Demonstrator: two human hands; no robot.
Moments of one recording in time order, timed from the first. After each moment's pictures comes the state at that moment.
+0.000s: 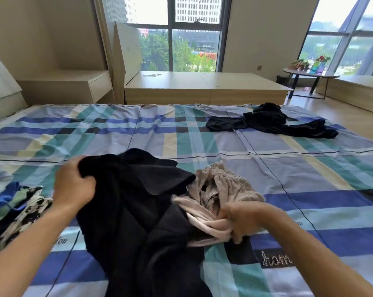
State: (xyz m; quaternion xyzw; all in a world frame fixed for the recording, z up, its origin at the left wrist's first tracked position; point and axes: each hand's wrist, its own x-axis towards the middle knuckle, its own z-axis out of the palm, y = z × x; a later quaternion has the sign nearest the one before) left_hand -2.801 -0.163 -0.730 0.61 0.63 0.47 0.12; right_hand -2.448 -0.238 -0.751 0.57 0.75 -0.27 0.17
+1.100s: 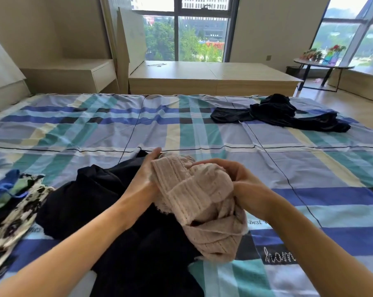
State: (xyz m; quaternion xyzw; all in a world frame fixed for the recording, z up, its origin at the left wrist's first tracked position) left_hand -2.690 -0.206 -0.733 0.56 0.41 0.43 0.58; right_hand -2.460 -0.241 -0.731 0.35 0.62 -0.56 -0.43
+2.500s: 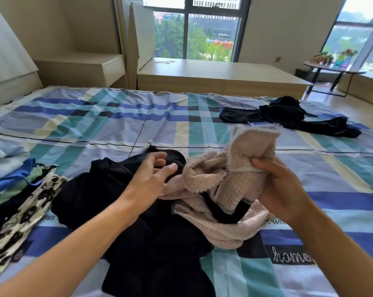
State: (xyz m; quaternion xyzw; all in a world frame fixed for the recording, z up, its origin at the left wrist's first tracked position) left_hand -2.717 -0.206 -0.742 0.60 0.50 0.41 0.47; right_hand -2.455 -0.252 -0.717 0.35 0.36 -0.60 -0.63
